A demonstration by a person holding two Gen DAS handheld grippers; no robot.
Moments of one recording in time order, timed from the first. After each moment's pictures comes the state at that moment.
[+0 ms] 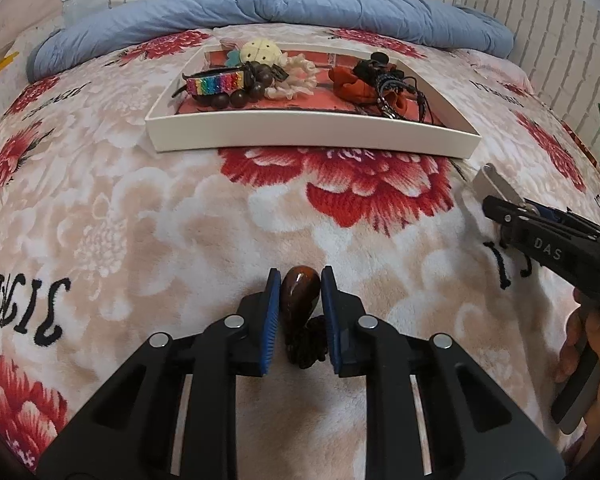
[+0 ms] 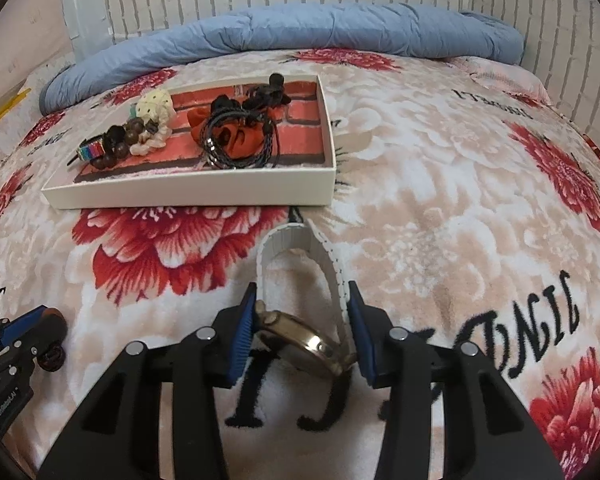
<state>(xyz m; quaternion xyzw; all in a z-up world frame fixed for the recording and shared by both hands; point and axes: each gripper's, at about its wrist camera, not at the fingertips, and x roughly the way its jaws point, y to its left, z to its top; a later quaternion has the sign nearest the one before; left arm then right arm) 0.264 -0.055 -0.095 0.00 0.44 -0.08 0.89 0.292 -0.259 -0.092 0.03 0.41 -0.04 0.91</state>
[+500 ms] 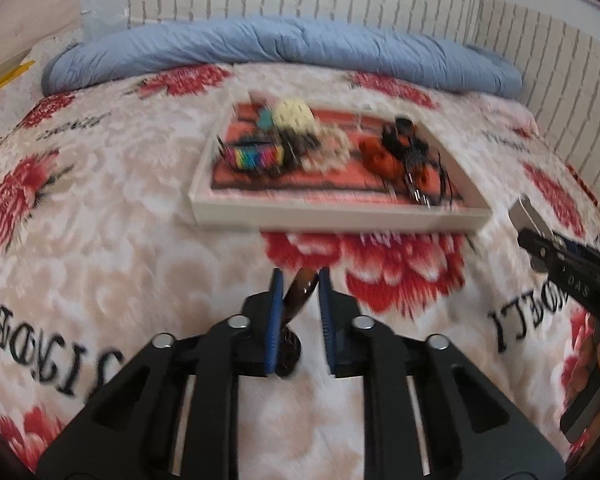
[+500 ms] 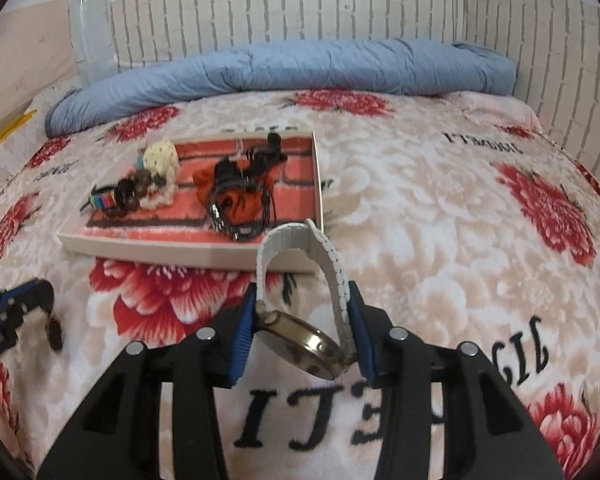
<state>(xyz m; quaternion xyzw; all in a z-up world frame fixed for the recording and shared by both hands) 0.296 -0.019 -0.047 -0.02 0.39 -0.07 0.92 0.299 -0.265 -0.045 0.03 0.36 -0.04 0.93</state>
